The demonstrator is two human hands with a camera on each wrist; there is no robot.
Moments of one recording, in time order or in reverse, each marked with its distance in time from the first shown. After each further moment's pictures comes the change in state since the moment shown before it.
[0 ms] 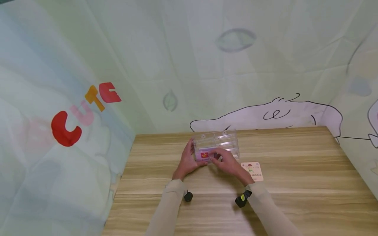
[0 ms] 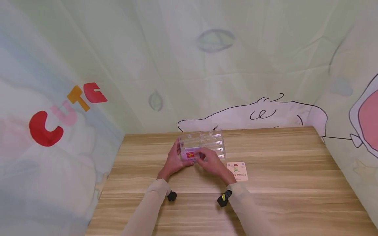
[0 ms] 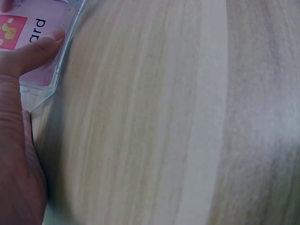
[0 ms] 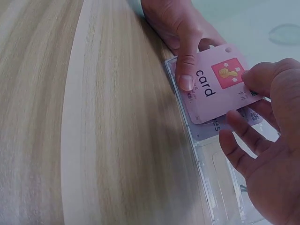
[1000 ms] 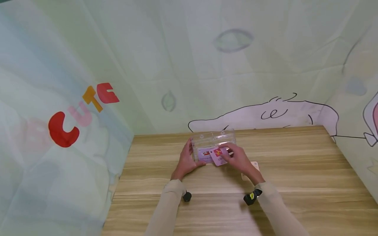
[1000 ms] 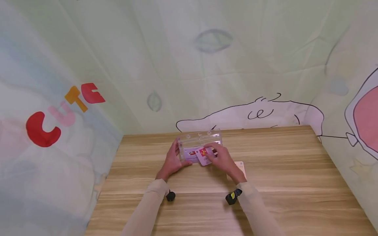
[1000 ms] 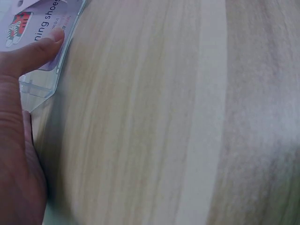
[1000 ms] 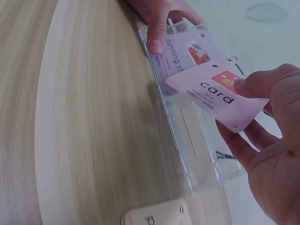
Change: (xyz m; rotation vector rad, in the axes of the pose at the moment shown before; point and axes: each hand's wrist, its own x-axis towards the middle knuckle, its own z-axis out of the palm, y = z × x) left_hand 0.001 -0.001 0.003 -0.007 0.025 0.017; right_hand -0.016 0.004 -0.038 -0.057 0.110 0.138
